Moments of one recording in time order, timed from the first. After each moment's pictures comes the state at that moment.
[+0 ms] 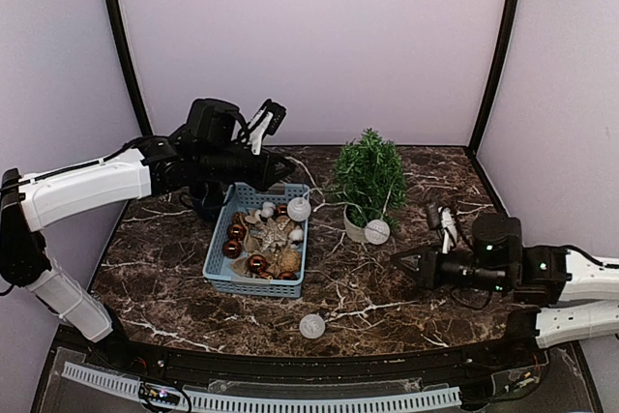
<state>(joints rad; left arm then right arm) -0.78 1.50 1.27 -0.25 0.15 -0.18 1.10 0.76 0.43 -0.11 0.09 0.71</state>
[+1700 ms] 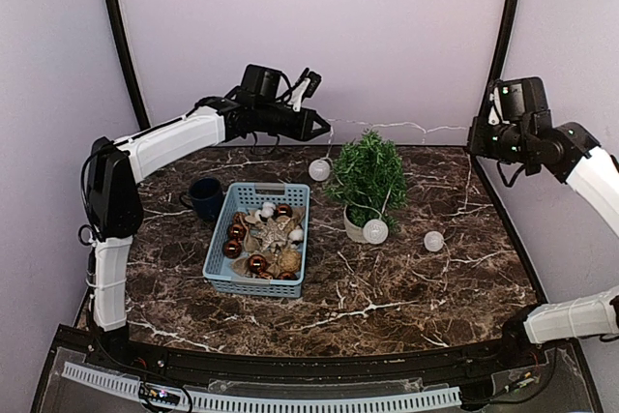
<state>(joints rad) -0.63 2.12 2.03 -0.35 0.41 -0.13 0.44 1.11 1.27 -0.70 0.38 0.38</state>
